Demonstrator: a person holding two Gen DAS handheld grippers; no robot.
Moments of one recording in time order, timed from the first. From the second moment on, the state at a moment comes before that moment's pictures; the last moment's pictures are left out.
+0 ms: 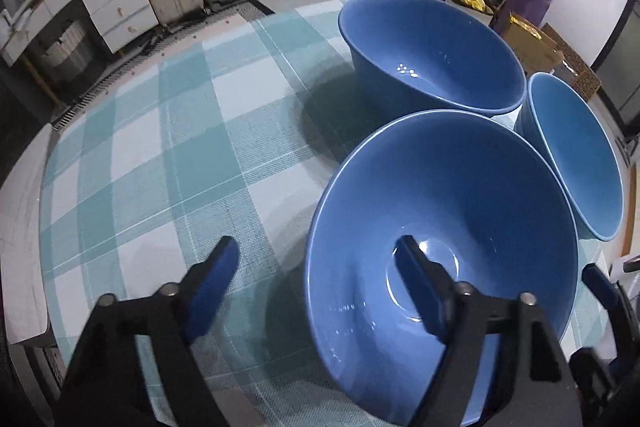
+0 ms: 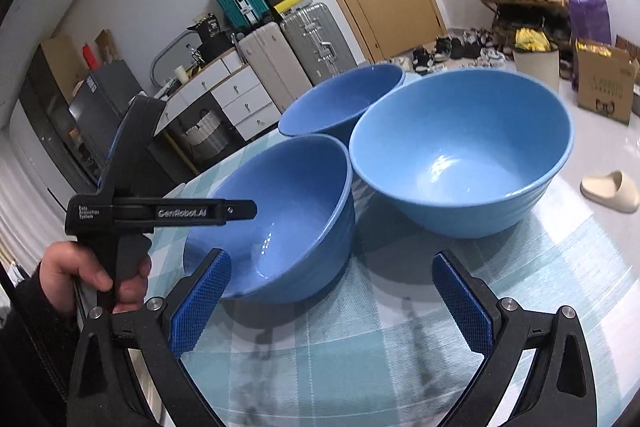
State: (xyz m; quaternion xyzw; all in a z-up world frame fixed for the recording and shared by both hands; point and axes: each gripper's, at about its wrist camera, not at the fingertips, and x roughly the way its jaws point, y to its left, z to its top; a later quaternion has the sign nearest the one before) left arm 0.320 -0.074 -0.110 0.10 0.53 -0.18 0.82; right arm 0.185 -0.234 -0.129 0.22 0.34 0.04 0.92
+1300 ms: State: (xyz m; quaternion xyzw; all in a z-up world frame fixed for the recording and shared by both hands) left arm 0.301 -0.077 -0.113 0.15 0.58 -0.23 0.76; right arm 0.233 -0.237 -0.148 0.25 0.44 0.05 0.86
